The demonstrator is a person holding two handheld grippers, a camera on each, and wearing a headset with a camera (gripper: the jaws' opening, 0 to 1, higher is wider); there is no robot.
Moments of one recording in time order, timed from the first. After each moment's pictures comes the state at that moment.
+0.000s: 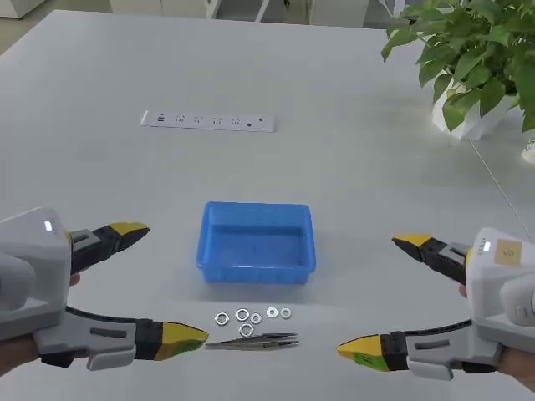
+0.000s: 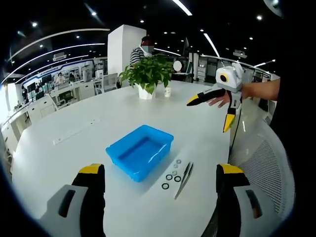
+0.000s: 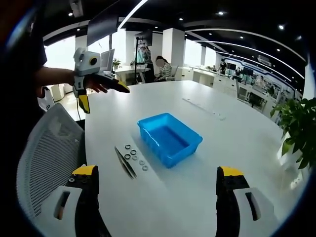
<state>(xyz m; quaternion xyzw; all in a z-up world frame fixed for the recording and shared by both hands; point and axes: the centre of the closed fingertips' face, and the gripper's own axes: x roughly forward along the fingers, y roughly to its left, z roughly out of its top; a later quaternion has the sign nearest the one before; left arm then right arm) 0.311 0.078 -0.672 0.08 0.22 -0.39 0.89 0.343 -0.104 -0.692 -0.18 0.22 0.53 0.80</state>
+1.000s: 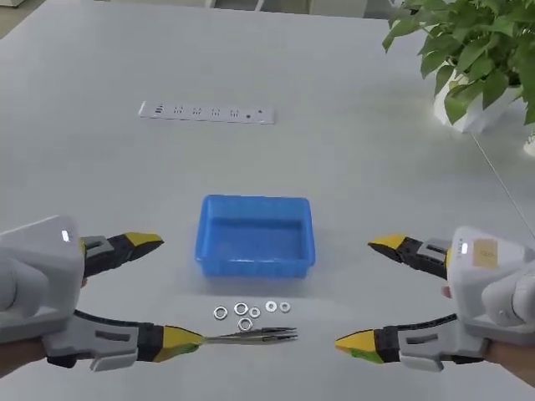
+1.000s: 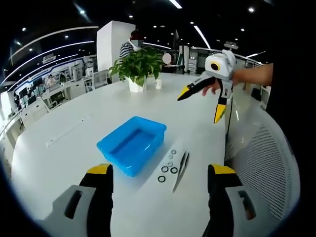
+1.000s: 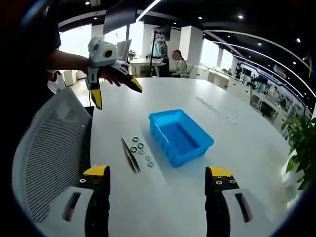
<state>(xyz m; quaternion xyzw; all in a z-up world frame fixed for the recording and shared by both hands) 0.299 0.070 -0.700 0.12 0.24 -0.43 0.86 0.330 -0.091 -0.709 -0.23 0.22 0.58 0.75</state>
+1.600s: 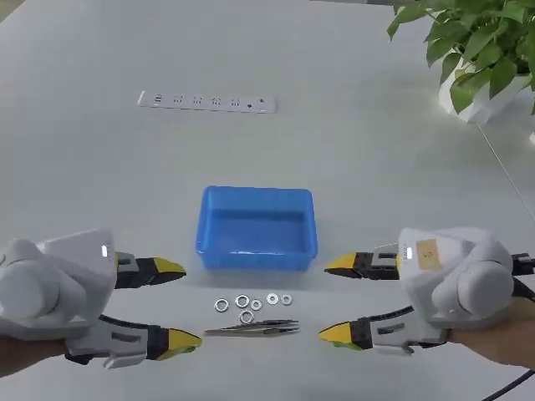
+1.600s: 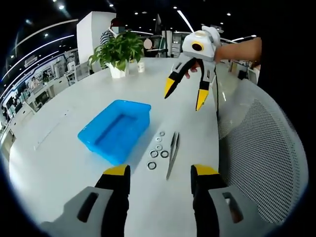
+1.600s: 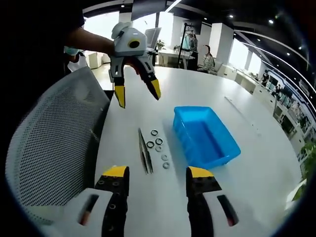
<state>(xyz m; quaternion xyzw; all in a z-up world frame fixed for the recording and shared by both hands) 0.290 0.061 -0.740 0.18 0.29 -0.48 0.81 0.317 -0.061 -0.740 -0.30 0.22 0.66 0.66</state>
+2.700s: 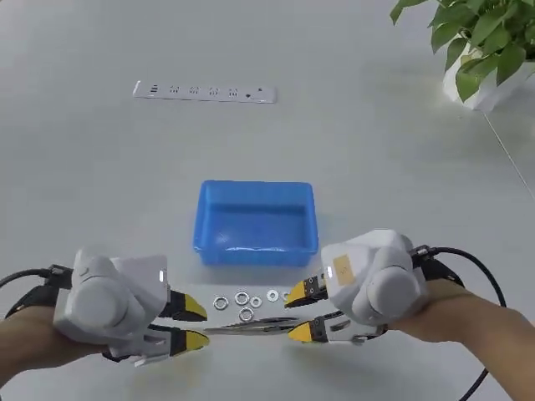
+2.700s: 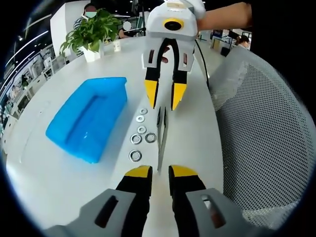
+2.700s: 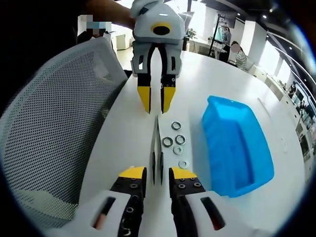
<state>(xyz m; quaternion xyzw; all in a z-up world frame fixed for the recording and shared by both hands) 0.281 0.049 -0.797 0.24 0.35 -0.54 0.73 0.300 -0.028 -0.795 -0.36 0.24 0.71 0.55</state>
